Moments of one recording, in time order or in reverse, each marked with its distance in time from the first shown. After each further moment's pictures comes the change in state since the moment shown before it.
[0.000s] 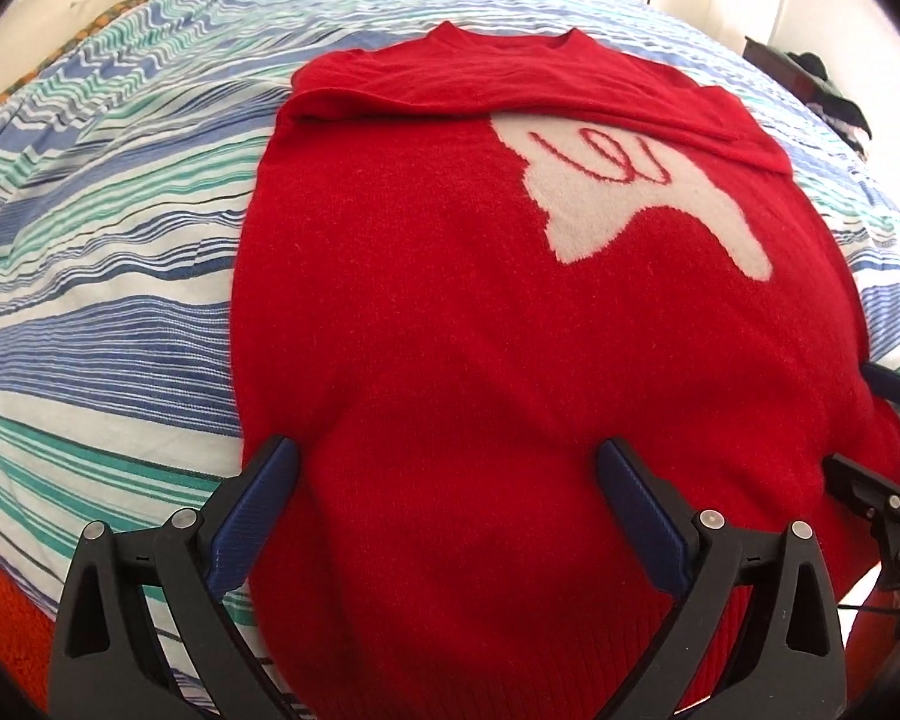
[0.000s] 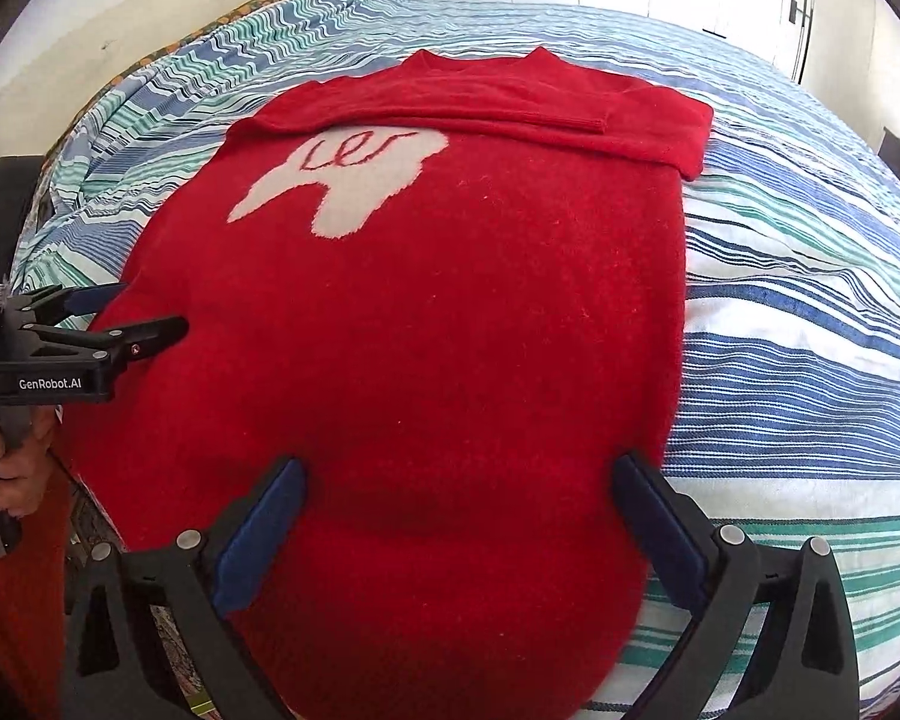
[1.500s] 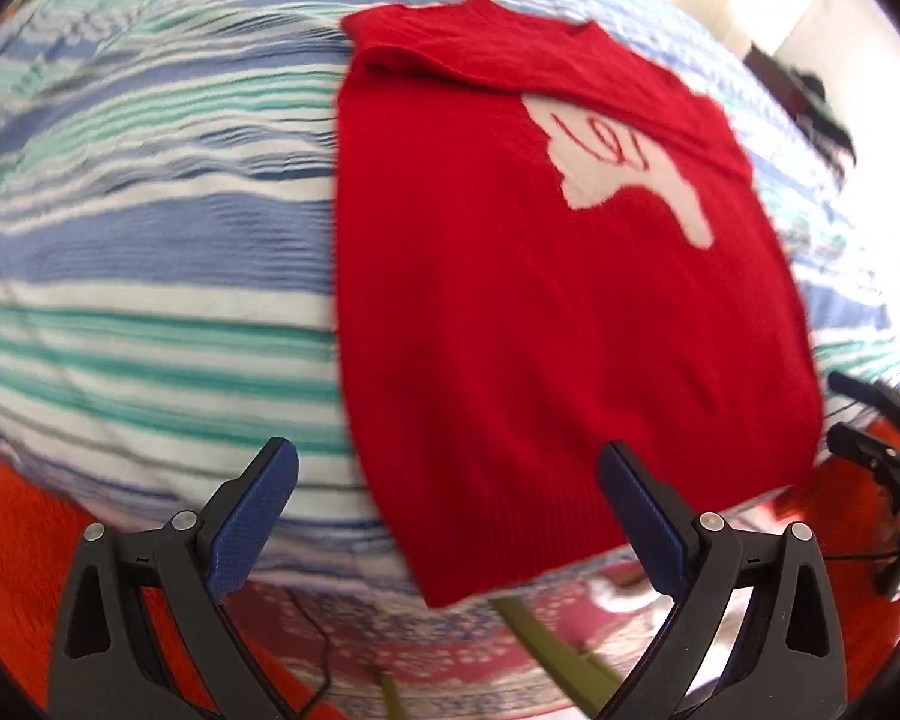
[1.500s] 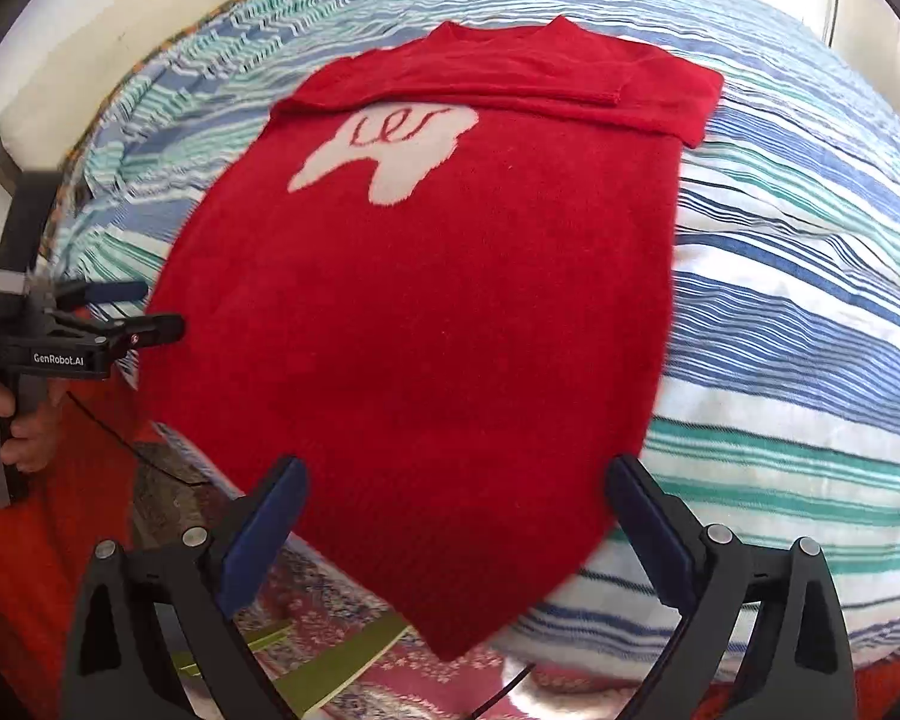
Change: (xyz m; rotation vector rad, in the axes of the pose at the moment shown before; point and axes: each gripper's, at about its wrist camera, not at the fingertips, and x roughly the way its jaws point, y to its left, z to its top) left arm -0.064 0.060 -0.025 -0.179 0.171 -0.184; right arm -0.050 -0.016 -0.001 0.059 0.128 0.152
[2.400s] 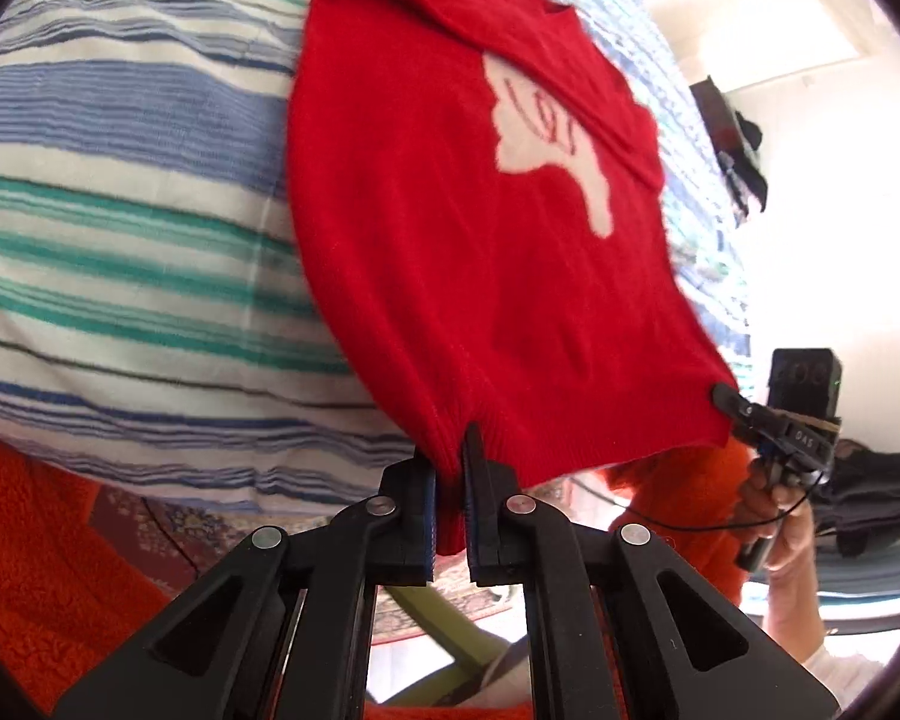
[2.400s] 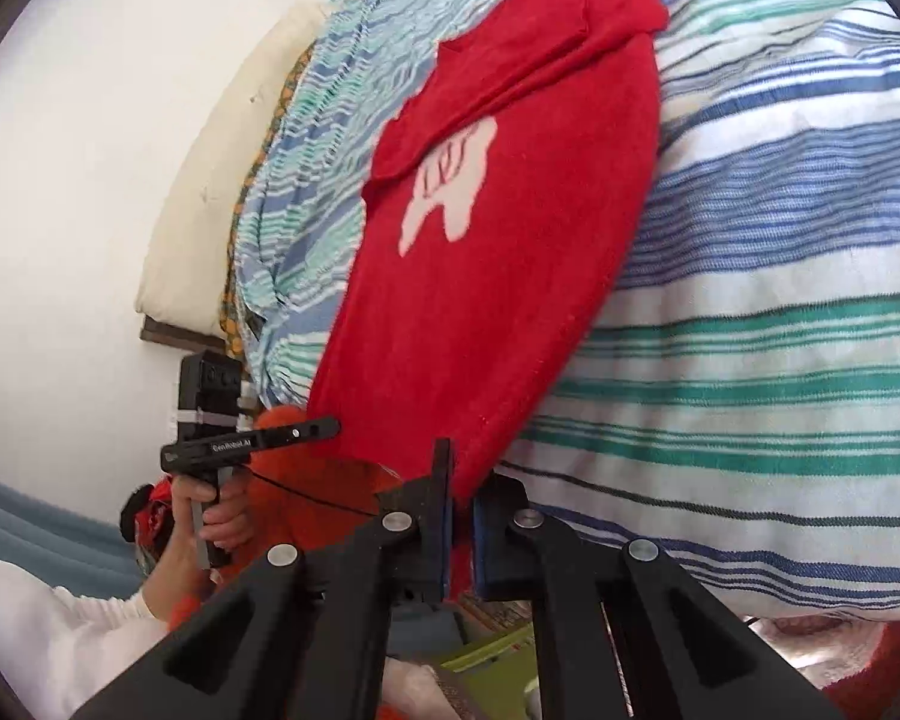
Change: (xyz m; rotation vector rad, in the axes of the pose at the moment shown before) left arm -0.001 0.008 0.016 -0.155 0.194 -0.376; right arm -0.009 -0.057 -0.008 0.380 0.004 0.593
